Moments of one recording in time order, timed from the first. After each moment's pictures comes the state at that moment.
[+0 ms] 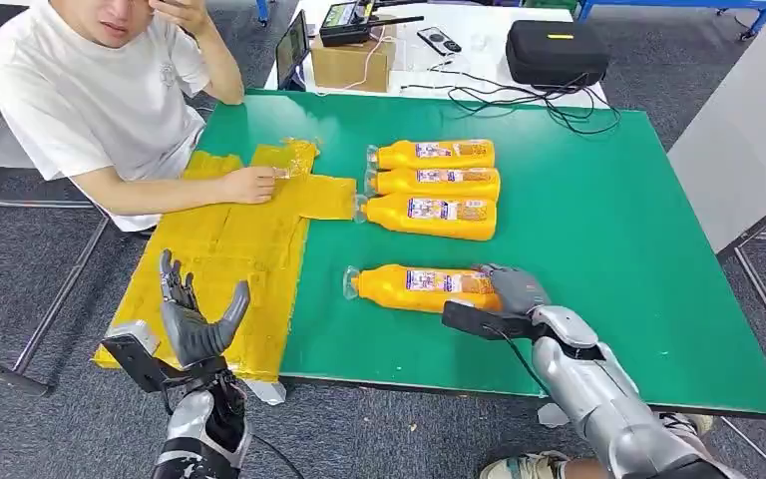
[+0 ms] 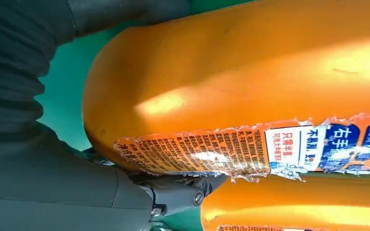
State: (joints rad) left arm -0.13 -0.35 0.16 -1.15 0.04 0.25 -0.70; right arm -0.60 -0.10 0.43 -0.56 1.06 -0.08 -0.20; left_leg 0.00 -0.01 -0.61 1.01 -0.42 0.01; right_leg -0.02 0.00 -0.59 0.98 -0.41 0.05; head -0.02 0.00
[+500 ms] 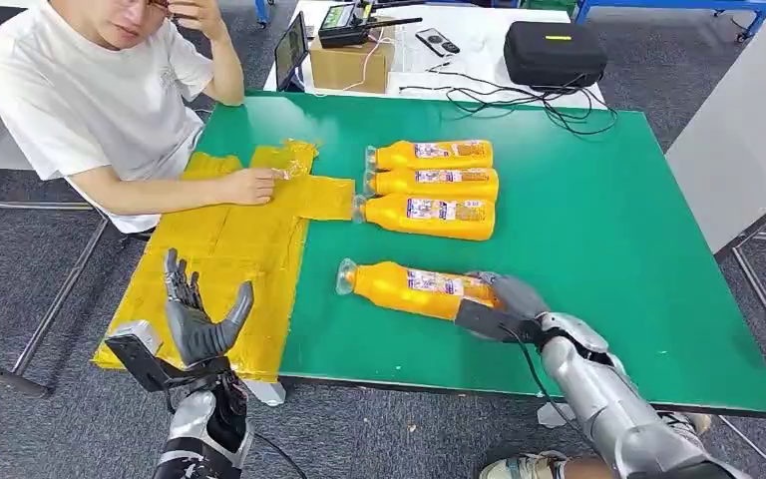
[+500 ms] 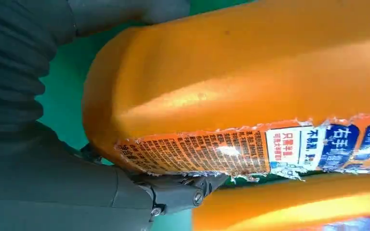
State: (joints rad) left arm -0.12 -0.35 0.16 -1.15 0.04 0.23 -0.70; right arm -0.57 -0.10 0.37 -0.52 0.79 0.03 -0.46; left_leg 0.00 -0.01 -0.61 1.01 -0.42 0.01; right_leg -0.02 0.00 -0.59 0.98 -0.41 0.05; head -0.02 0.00
